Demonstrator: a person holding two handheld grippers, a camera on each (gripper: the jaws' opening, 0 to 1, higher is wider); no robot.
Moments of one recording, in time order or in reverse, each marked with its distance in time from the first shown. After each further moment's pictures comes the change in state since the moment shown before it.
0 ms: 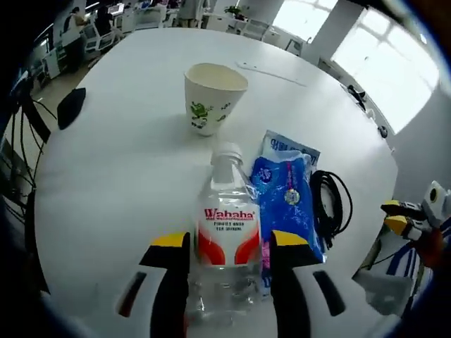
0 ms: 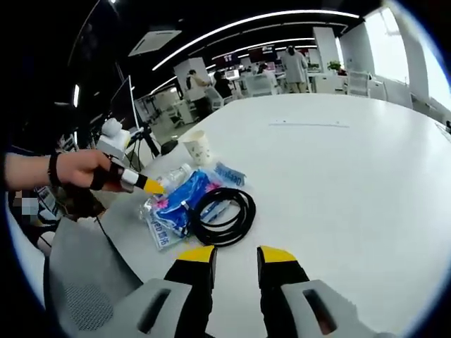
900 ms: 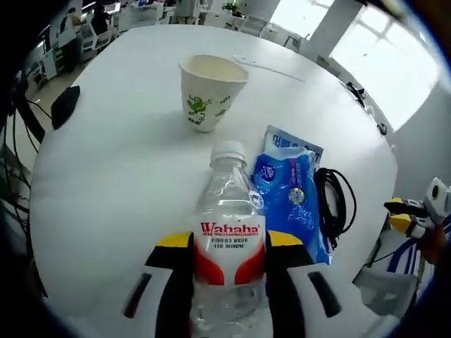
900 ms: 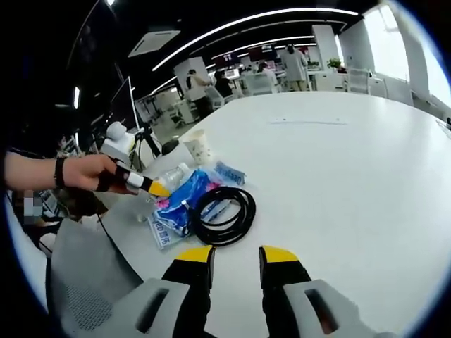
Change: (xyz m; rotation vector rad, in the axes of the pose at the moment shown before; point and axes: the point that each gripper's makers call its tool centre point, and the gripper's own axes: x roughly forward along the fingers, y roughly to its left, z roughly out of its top) left arm 0.004 0.002 -0.005 0.016 -0.016 -0.019; right arm 0.001 0.002 0.001 0.006 0.004 0.016
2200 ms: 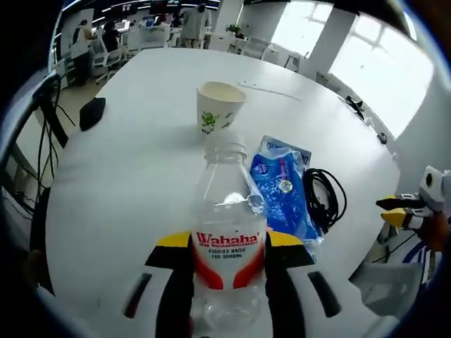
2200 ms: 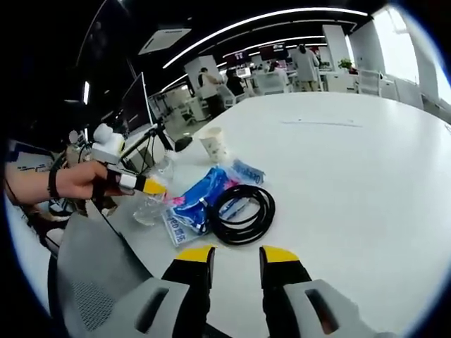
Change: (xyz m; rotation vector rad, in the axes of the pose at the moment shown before) left arm -0.045 -0.002 -0.016 0.010 -0.156 0.046; right arm 0.002 0.025 -0.002 -0.028 0.012 0.068
